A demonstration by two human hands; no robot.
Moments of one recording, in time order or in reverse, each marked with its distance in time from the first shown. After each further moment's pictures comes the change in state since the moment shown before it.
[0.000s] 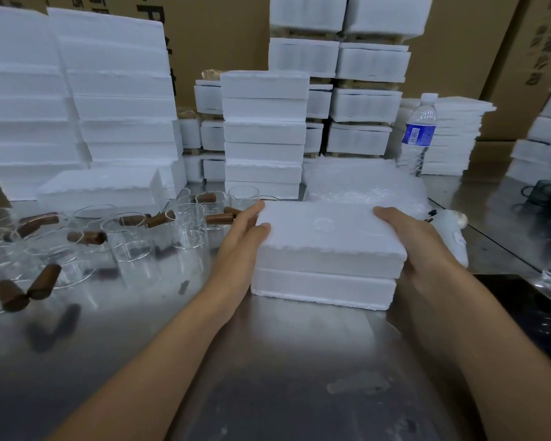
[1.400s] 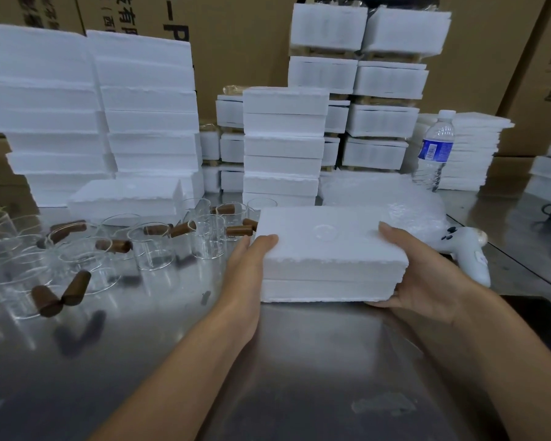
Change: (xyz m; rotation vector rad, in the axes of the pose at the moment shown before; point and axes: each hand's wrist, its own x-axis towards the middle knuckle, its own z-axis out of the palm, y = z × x) left_hand -0.007 0.009 -0.006 -0.290 0.202 -0.278; right_hand -0.009 0.003 0.002 -0.035 -0.512 0.189
